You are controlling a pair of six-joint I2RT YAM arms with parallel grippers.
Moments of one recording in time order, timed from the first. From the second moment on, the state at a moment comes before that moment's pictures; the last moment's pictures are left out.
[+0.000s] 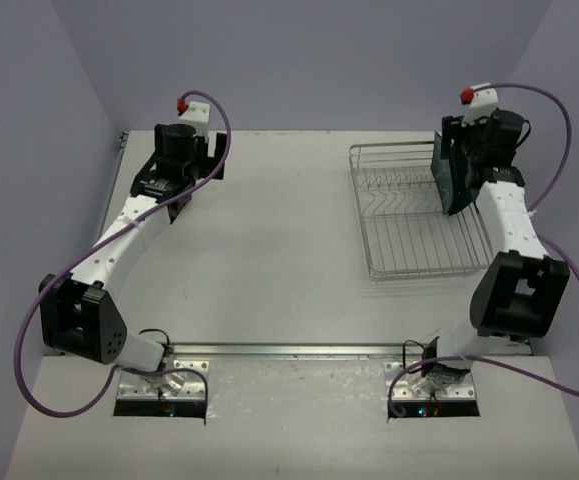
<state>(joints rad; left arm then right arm) -0.23 1.43 1.26 -0.23 -0.32 0.07 -0.22 1.58 1.25 0.04 -0.19 -0.27</state>
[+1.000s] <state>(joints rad) -0.23 1.43 1.26 -0.25 -0.32 0.06 -0.12 1.99 1.74 -0.61 0.22 -0.46</state>
